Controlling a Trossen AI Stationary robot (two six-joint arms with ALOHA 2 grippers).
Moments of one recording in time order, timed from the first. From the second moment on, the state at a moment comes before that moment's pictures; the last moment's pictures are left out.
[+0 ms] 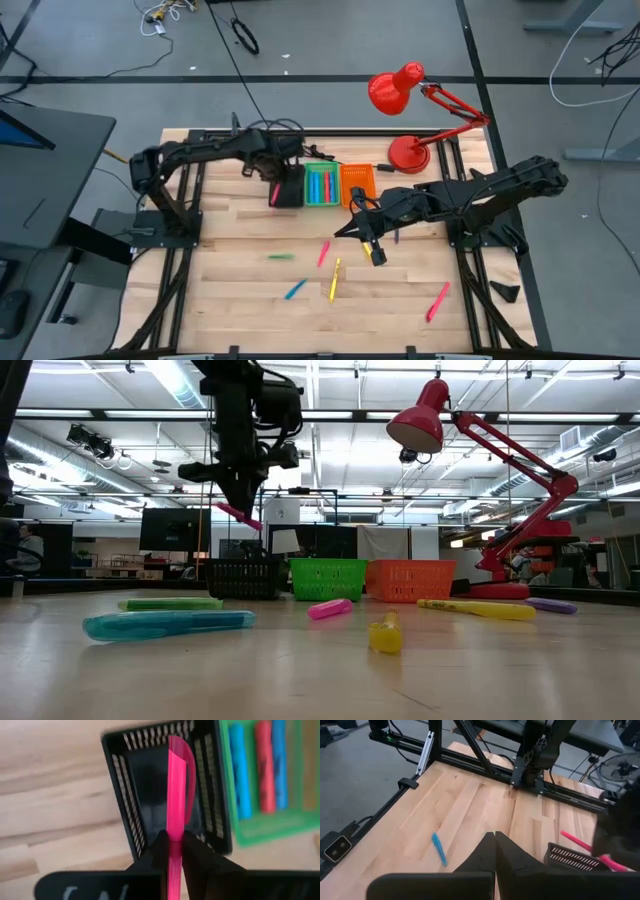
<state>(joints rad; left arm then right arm) 0.35 1.71 1.40 -1.04 -0.07 -1.01 0.24 1.37 1.18 -0.27 0.02 -0.20</state>
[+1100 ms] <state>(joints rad) 0.41 1.71 1.12 -0.67 -0.06 -1.22 0.24 1.37 1.18 -0.27 0.02 -0.19</state>
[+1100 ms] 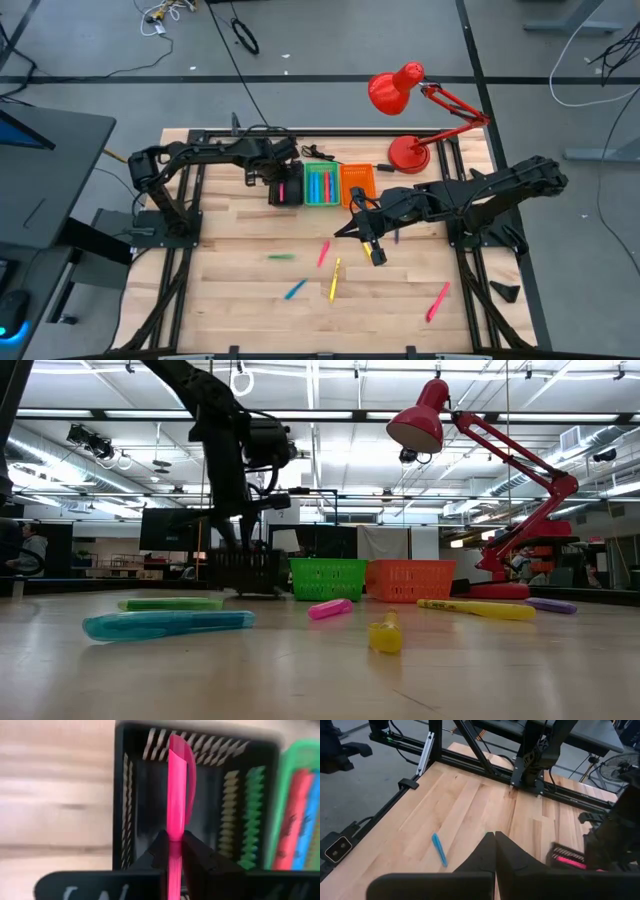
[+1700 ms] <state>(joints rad) 0.40 1.71 1.07 -0.61 -0.04 -1.25 0.24 1.37 1.18 -0.27 0.02 -0.19</state>
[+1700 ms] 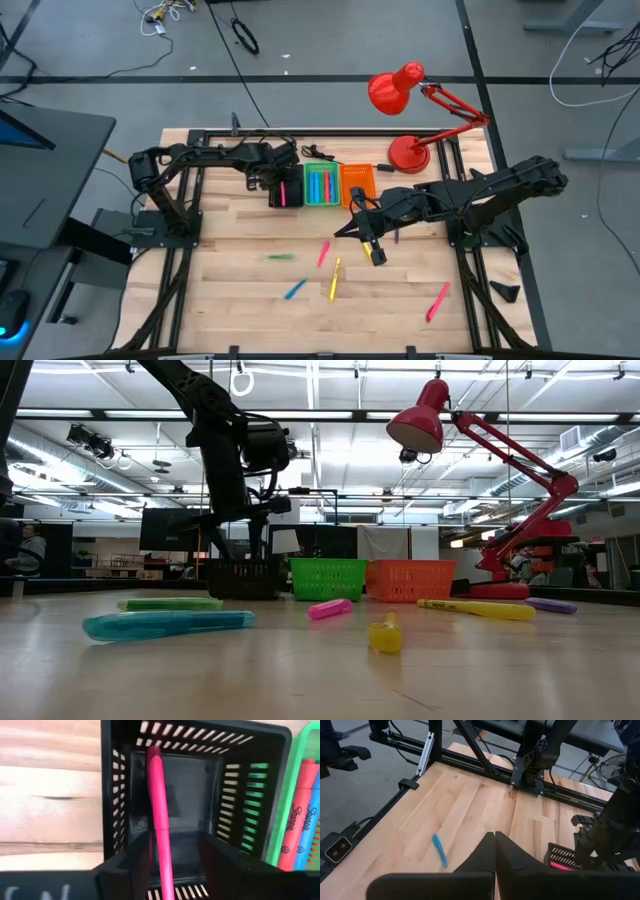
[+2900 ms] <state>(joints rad) 0.07 1.71 1.46 -0.88 0.13 -0.03 0.24 1.37 1.18 -0.28 0.02 -0.06</state>
